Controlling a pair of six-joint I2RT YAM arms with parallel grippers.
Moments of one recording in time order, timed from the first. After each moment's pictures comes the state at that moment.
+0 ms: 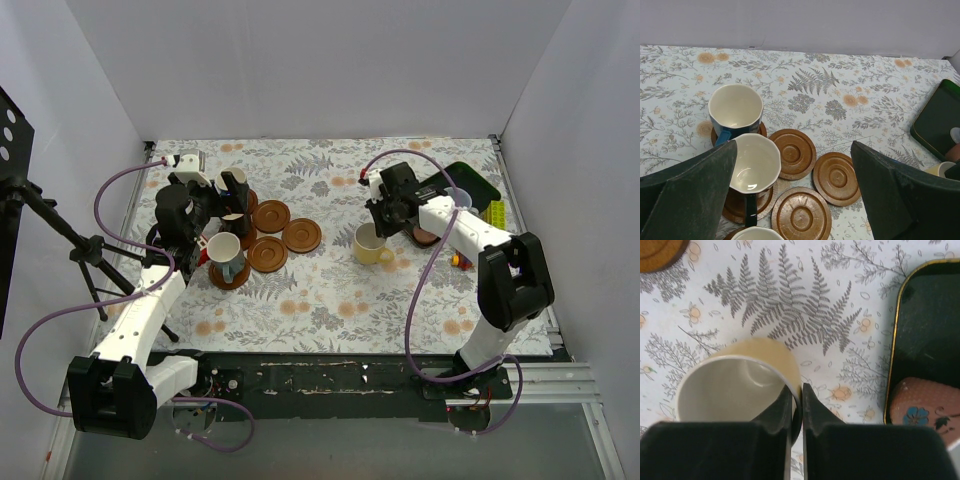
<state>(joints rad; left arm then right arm) -0.13 1.08 0.81 0.15 0.11 -0.22 0.46 1.70 1.26 -0.56 -0.10 -0.11</state>
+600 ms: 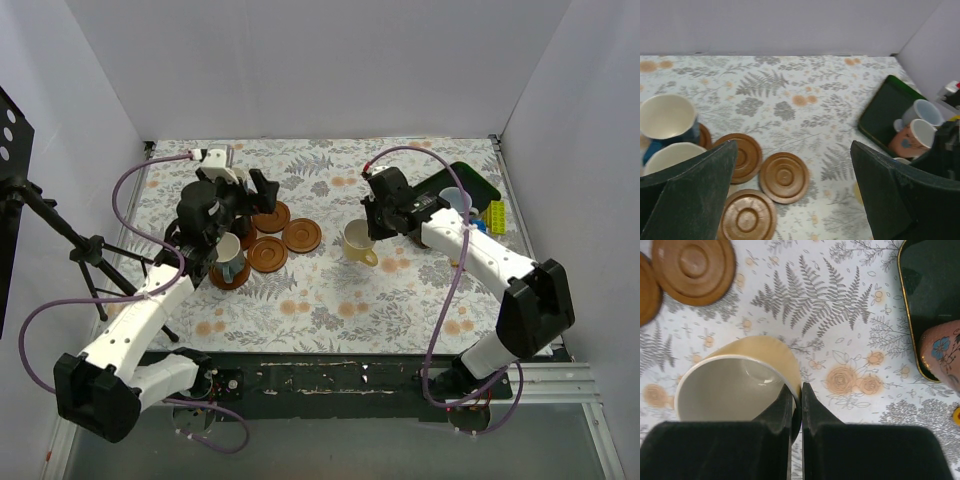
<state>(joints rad) -0.34 1.07 0.89 0.07 0.00 -0.27 0.61 1.55 1.26 -0.64 0.09 0.24</state>
